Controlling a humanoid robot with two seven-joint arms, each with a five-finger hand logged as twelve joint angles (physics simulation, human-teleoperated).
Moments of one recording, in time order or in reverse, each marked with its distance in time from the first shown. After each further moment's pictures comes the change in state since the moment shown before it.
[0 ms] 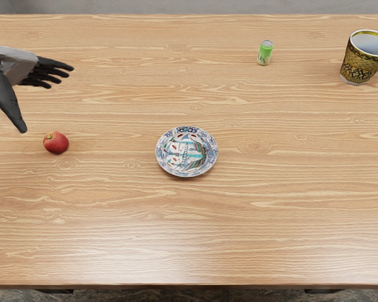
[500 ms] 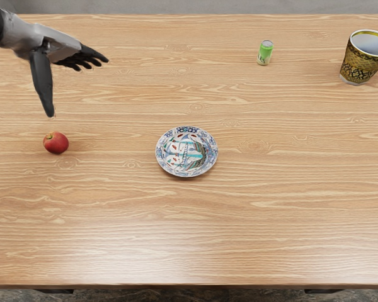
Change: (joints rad) left arm -0.079 -0.297 0.102 0.091 -0.006 0.000 0.005; right arm -0.017 0.000 0.000 -0.001 -0.001 0.000 -0.001
